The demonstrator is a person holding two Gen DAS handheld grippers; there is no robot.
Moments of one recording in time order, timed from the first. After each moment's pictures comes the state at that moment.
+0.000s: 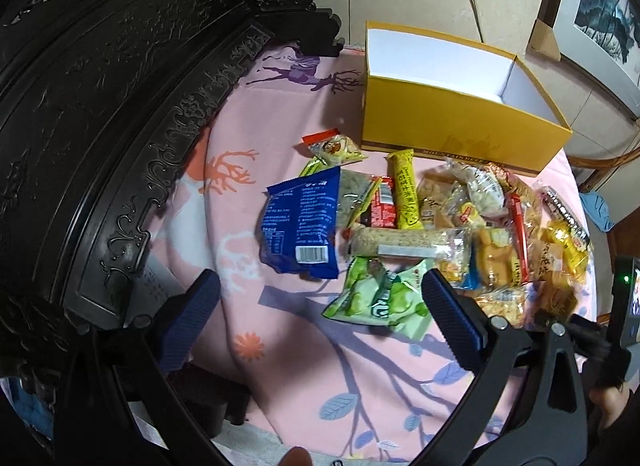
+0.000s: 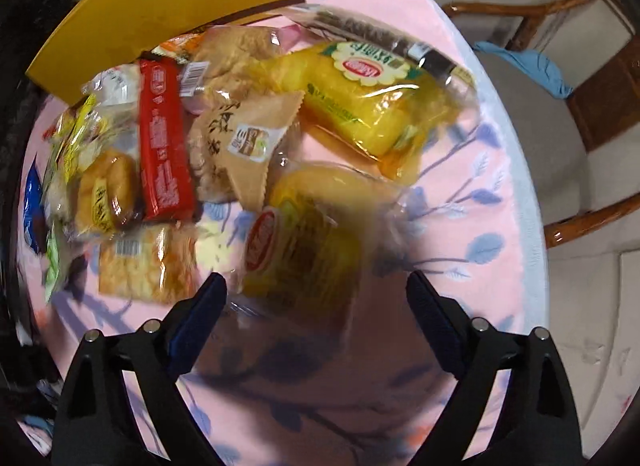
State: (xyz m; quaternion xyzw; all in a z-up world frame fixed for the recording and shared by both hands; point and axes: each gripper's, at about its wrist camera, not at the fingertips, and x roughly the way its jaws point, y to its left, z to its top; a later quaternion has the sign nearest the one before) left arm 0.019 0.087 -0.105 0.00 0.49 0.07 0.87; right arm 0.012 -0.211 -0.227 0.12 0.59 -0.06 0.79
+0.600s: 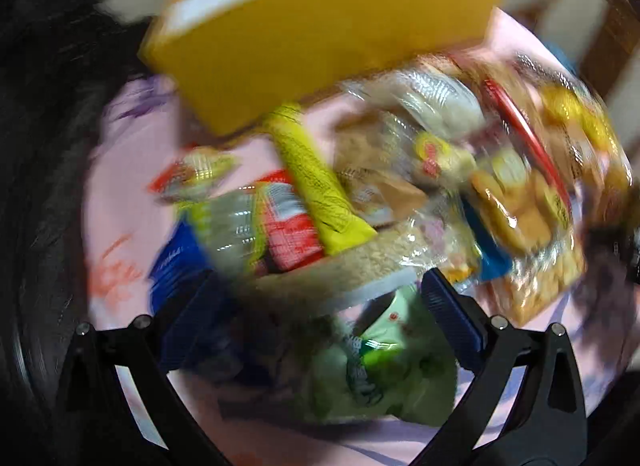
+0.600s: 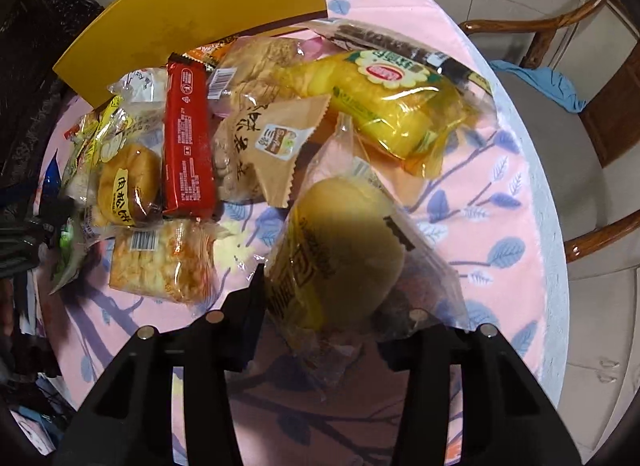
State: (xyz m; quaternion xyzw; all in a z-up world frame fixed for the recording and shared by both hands) left arm 0.108 0.010 -0.210 0.21 0.54 -0.14 0.80; right arm -0.023 -0.199 -0.222 0.12 0.55 -0.02 0.82
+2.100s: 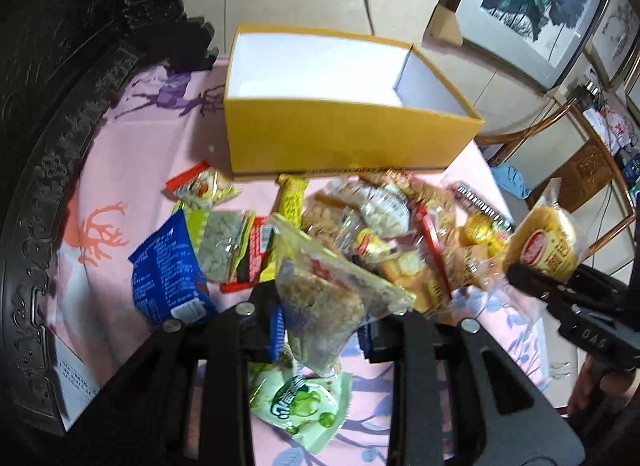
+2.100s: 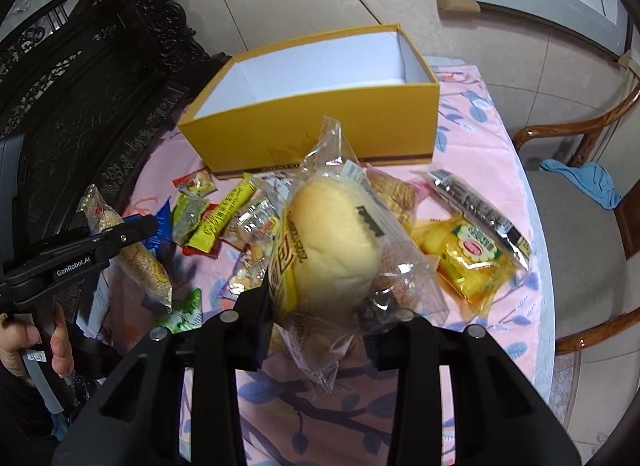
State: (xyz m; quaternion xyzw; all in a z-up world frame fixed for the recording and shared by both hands) left arm 0.082 0.048 -0.110 -0.03 0.48 -0.14 0.87; right arm 0.010 -0.163 -0.112 0.09 0.44 0.09 0.89
